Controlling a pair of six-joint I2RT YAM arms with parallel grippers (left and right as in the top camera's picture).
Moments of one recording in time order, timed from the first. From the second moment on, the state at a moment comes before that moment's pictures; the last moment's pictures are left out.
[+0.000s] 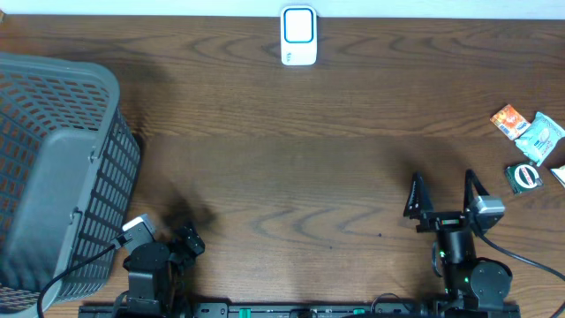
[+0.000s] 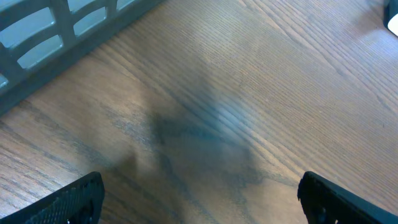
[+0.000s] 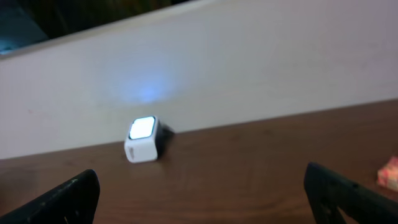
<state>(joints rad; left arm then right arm) -0.14 0.03 0.24 -0.94 -0.20 -0.65 -0.06 0.02 0.05 0.07 -0.15 0.24</state>
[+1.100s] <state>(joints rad) -0.14 0.03 0.24 -0.94 -0.20 -0.65 -0.06 0.01 0.01 -0.06 -0.11 0.24</state>
